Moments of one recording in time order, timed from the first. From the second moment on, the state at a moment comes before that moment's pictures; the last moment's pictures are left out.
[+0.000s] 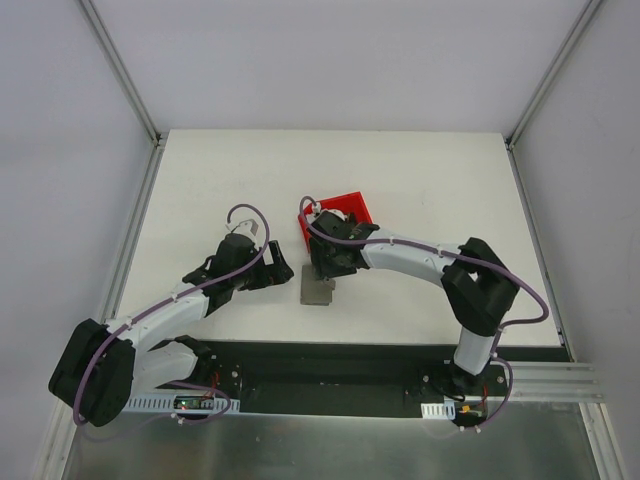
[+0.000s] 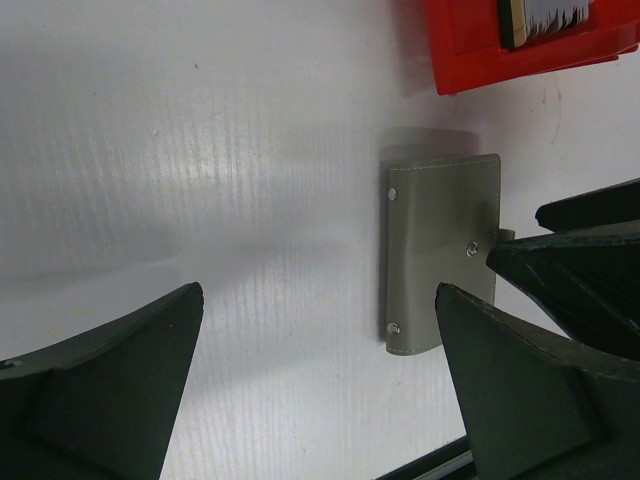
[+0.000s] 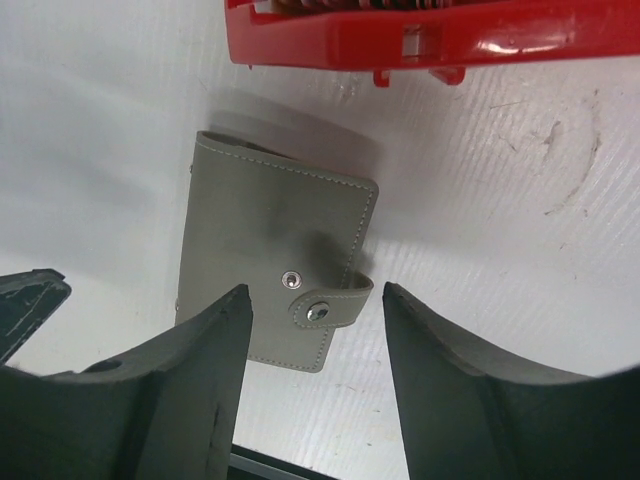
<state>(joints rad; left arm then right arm) -0.51 1.08 0.43 -0.10 0.07 -0.68 0.93 1.80 1.24 -0.56 0.13 0.63</state>
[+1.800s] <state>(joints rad) -0.51 1.15 0.45 -0.09 0.17 -0.68 0.92 1.59 1.12 -0.46 0.06 0.63</state>
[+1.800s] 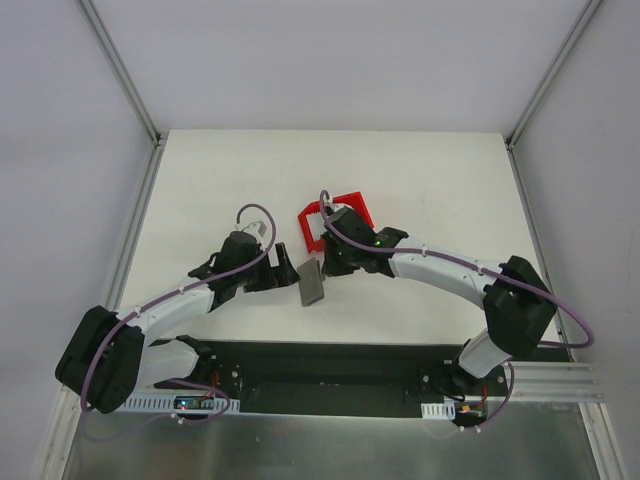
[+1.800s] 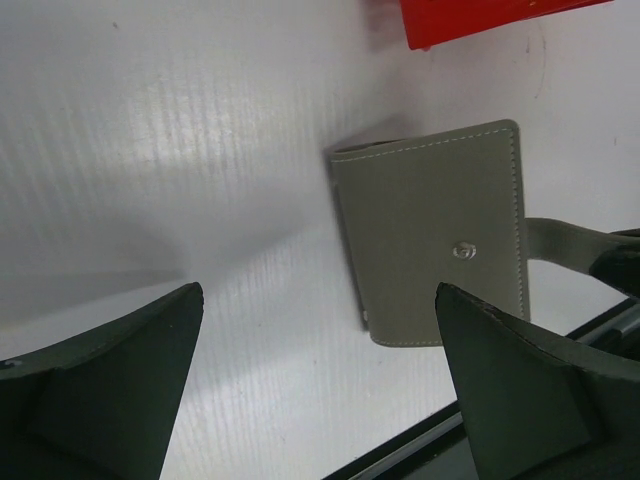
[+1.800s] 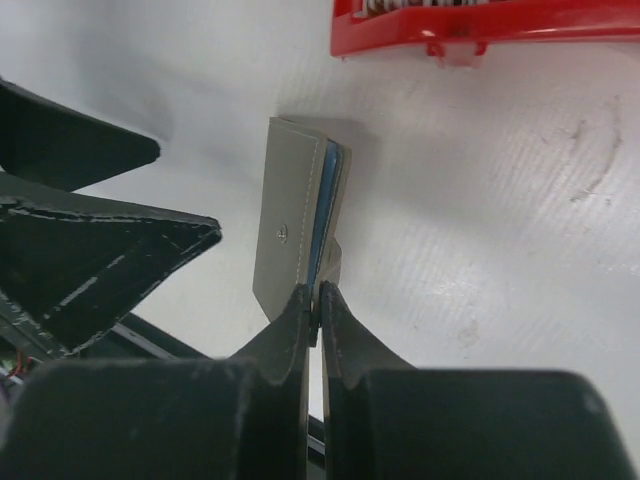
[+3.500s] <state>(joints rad) -0.52 1.25 0.52 -0.02 0.37 -0.73 0.92 1.53 1.11 -0.41 -0.03 0.65</state>
